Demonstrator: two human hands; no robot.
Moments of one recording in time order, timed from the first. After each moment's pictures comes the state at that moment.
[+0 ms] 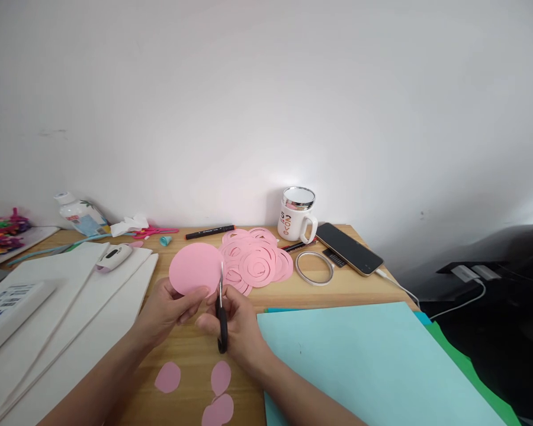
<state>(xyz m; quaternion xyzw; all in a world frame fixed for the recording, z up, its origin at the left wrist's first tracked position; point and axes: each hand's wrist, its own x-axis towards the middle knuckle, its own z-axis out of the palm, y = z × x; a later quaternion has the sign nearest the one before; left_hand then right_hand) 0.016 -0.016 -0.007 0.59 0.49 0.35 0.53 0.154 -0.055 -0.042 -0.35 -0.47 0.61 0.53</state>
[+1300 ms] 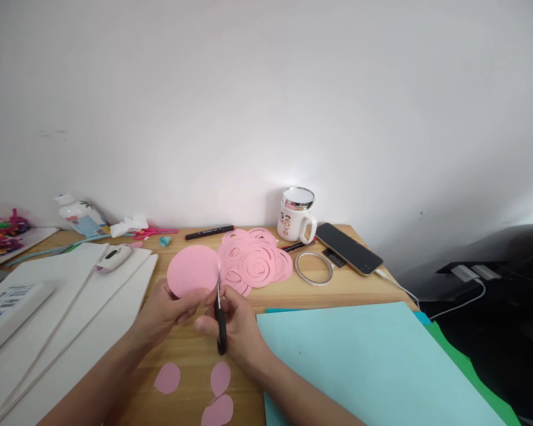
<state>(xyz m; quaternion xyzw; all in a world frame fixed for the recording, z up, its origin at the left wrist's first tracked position) 0.018 -0.017 -0.003 0.58 0.50 0.37 0.53 0.155 -0.054 -0.042 -0.33 -0.47 0.61 0.54</state>
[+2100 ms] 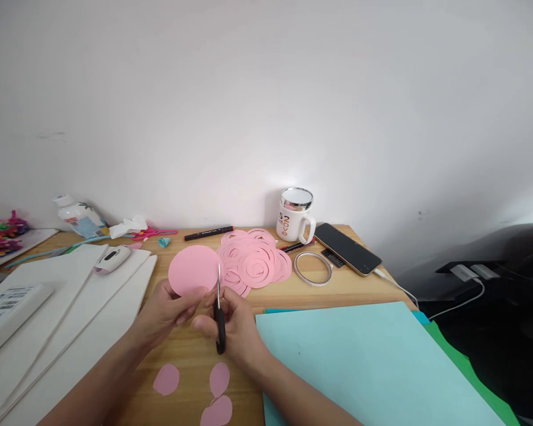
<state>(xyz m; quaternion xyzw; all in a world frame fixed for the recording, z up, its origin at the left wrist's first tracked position) 0.015 -0.015 -0.011 0.57 0.48 0.36 0.56 0.154 -0.054 -0.044 -0.36 -0.46 0.61 0.53</state>
